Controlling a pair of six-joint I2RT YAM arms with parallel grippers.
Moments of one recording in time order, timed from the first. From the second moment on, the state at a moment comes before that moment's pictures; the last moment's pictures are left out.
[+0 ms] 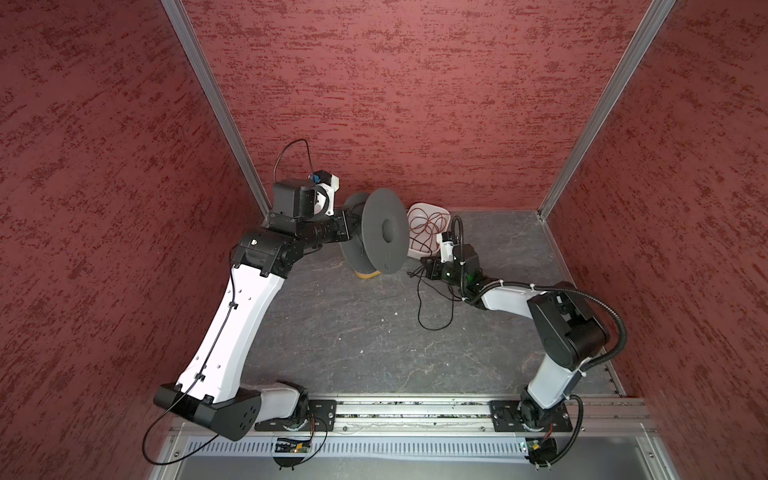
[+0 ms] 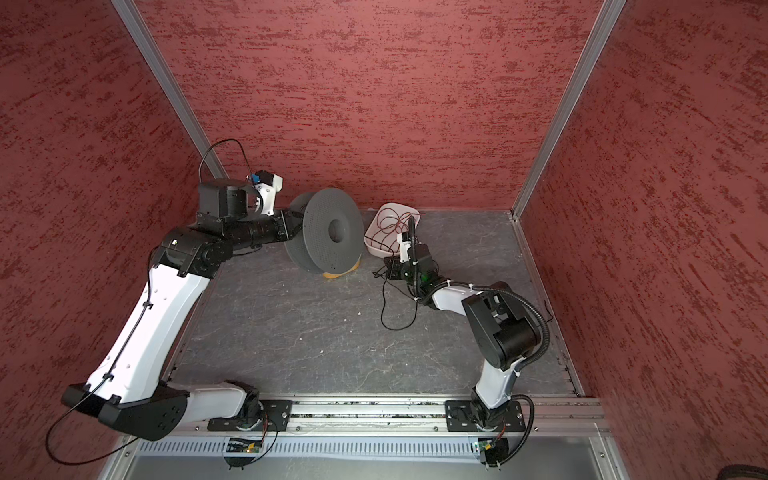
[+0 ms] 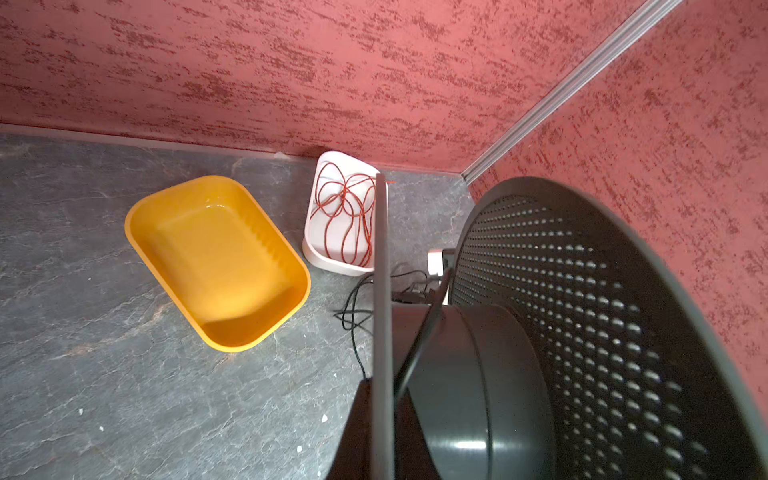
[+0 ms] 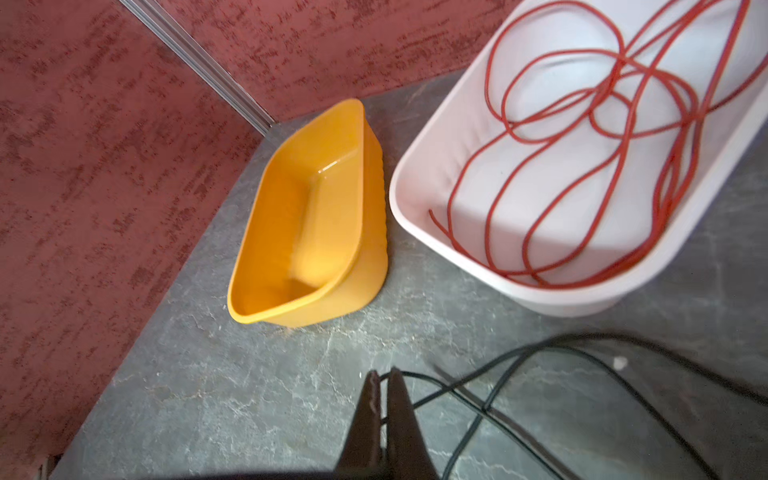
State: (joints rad) left arm -0.31 1.31 1.69 -0.87 0.27 -0.45; right arm 0.48 1.76 0.87 0.47 -0.23 0.51
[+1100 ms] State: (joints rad) left arm -0.46 1.37 1.41 -0.38 -0.31 -0.63; right arm 1.02 1.68 1.06 0.10 0.40 0.22
